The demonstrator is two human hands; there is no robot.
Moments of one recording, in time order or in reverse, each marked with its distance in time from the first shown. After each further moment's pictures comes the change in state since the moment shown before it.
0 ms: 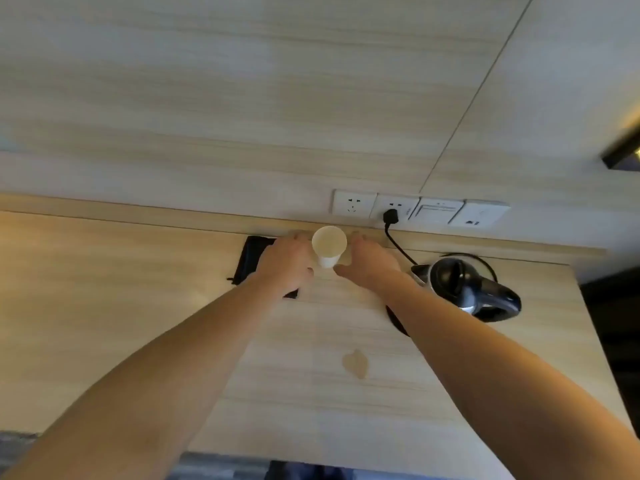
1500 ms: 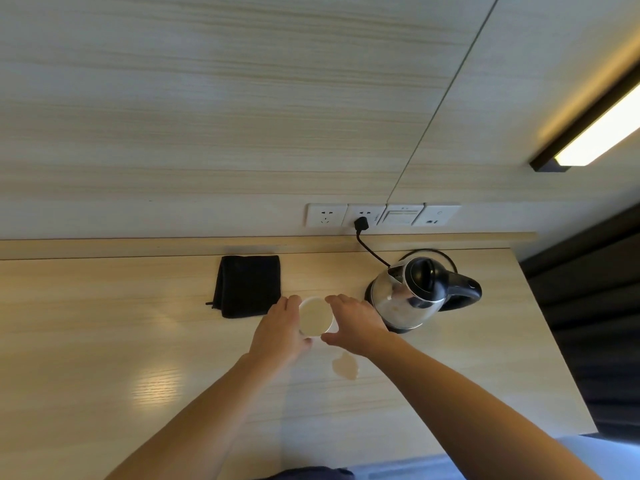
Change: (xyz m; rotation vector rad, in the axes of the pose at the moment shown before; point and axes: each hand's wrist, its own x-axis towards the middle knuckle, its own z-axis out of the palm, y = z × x) left_hand -0.072 0.000 0.057 -0.175 -0.065 0.061; right_hand -0.078 0.000 0.051 -0.162 -0.070 -0.034
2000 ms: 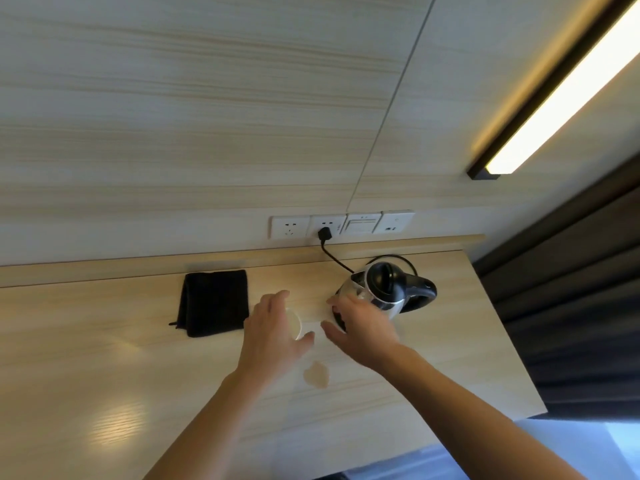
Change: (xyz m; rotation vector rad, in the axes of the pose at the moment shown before) left_hand -0.015 0.060 -0.027 -0.170 0.137 0.046; right_hand -0.071 0.018 -0.057 0.138 0.299 0.068
